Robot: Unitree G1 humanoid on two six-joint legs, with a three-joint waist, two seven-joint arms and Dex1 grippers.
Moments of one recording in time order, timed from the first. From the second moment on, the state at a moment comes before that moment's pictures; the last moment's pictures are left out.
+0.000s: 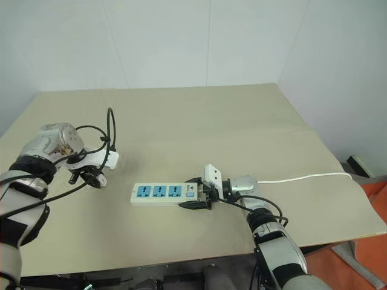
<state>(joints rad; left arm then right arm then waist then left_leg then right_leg) -1.15 0.81 -0.57 1.00 0.43 -0.11 -1.55 -0.75 -0.20 0.17 0.89 0.12 -0.34 1.36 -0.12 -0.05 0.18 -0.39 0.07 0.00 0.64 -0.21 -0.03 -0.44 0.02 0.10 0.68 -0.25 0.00</state>
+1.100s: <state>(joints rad) -0.69 0.58 0.04 0.25 -0.57 0.52 -1.48 -0.74 -0.18 0.16 0.89 0.10 -0.34 1.36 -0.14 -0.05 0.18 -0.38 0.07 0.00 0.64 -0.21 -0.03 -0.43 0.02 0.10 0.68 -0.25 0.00</state>
